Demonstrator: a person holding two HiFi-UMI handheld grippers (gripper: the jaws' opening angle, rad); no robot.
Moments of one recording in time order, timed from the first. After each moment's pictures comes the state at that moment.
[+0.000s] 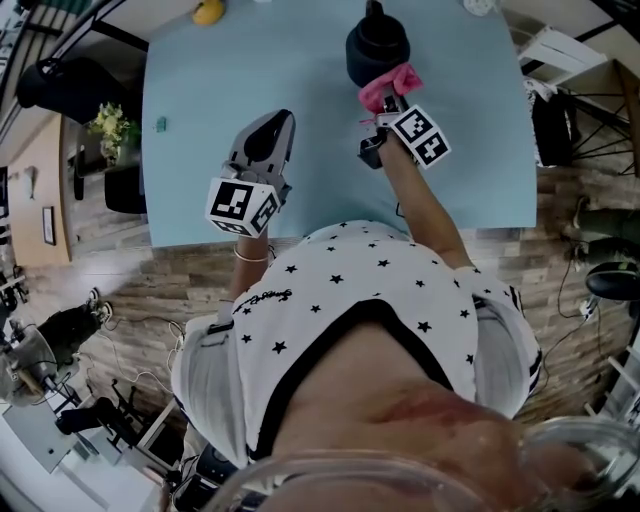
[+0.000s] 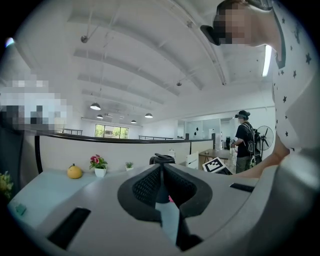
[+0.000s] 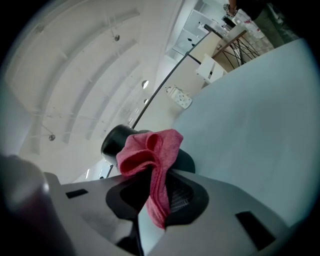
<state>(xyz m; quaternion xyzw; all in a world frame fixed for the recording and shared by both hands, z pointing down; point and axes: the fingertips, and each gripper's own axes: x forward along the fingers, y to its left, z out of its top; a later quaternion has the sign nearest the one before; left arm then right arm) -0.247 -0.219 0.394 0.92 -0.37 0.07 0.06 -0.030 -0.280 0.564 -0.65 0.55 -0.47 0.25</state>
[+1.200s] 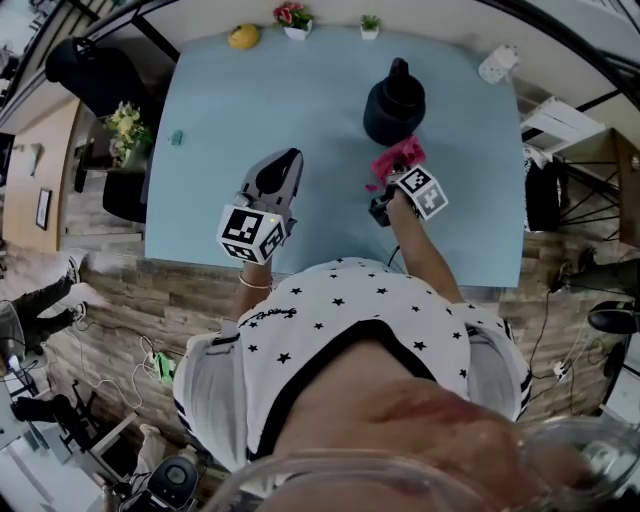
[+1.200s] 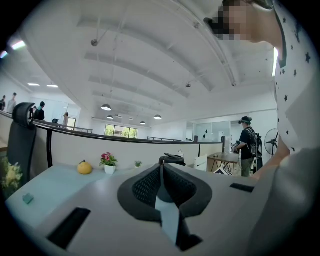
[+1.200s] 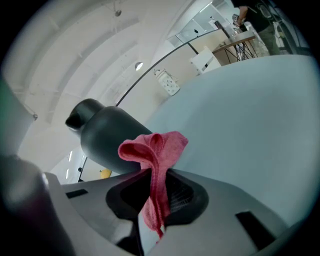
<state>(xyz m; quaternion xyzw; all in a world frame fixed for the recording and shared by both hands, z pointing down) -0.269 -0.228 0.403 0.90 -0.42 0.05 0.08 -0.021 -0.263 0.635 -0.67 0.52 -0.51 0.12</state>
